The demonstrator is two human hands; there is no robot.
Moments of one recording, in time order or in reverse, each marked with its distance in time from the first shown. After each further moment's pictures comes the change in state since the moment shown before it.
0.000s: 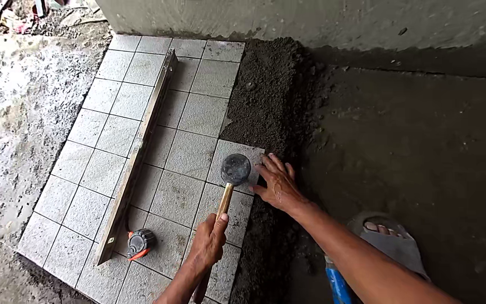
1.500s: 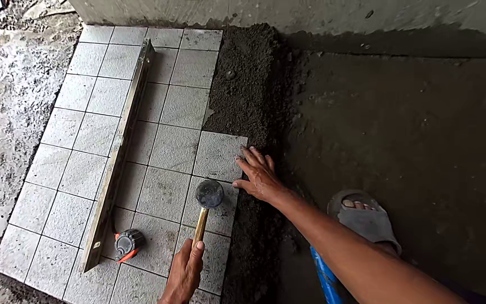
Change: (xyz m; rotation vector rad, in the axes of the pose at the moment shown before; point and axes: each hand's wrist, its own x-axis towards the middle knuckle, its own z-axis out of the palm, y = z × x) left_hand -0.056 -0.074 -0.010 0.063 0.058 0.025; right_hand -0.011 -0.003 0.007 0.011 -0.059 -0.005
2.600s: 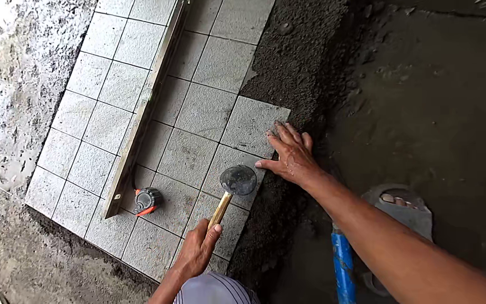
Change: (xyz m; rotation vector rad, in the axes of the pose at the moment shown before) left_hand -0.028 -0.021 -0.008 0.146 -0.053 -0.011; right_hand -0.003 -0.012 0.004 -0.090 -0.033 -0.034
